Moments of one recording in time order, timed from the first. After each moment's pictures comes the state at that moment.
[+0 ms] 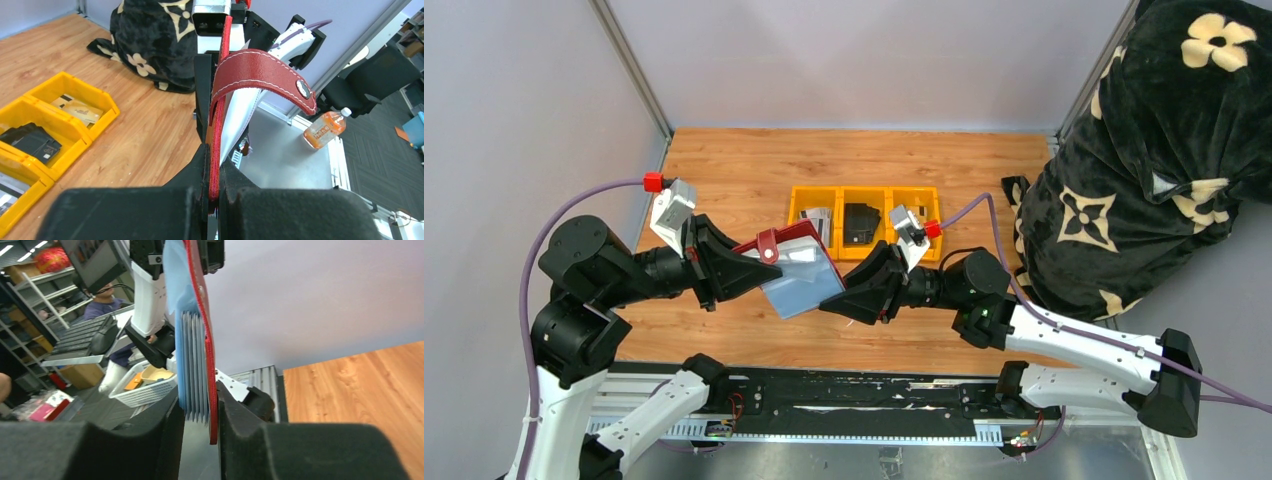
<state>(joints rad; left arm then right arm) -0.47 0.72 1.41 -0.68 0.81 -0.38 1.12 1.00 0.77 0.65 -0.48 0.59</state>
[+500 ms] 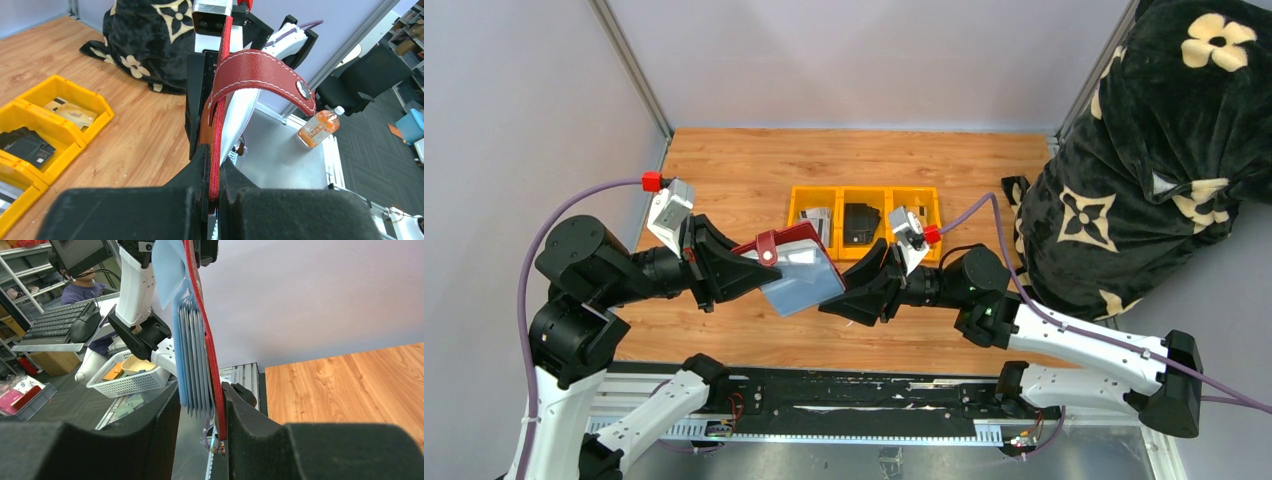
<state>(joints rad) -0.47 0.72 1.43 -0.68 0.83 -0.39 1.13 1.00 0.80 0.56 -0.46 0.47</state>
